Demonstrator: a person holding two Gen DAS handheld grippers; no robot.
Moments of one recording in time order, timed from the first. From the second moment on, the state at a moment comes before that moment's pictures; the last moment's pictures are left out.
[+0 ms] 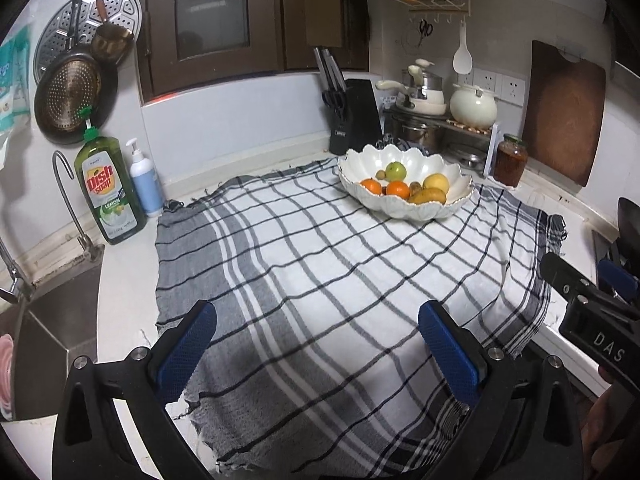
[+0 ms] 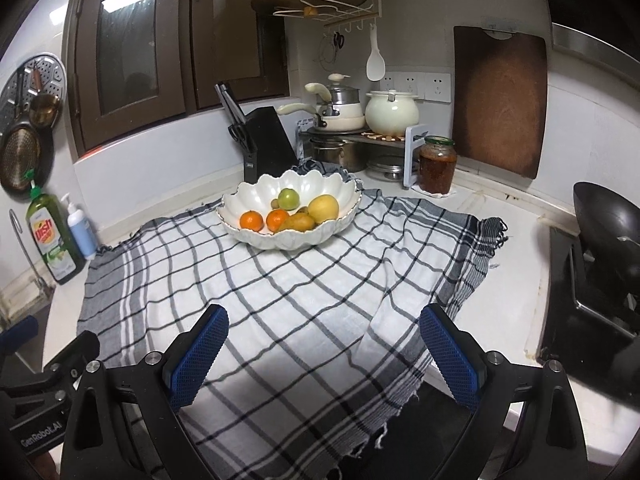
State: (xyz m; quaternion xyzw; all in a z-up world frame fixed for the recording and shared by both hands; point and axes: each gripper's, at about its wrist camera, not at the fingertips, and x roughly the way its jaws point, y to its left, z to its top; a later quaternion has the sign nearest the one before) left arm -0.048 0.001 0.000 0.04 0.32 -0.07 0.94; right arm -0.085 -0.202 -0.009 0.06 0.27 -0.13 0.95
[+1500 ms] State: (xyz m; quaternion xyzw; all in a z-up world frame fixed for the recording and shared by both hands) left arm -0.050 0.007 0.001 0.03 0.33 -0.07 0.94; right arm -0.084 -0.194 -0.007 0.06 0.27 -0.12 0.95
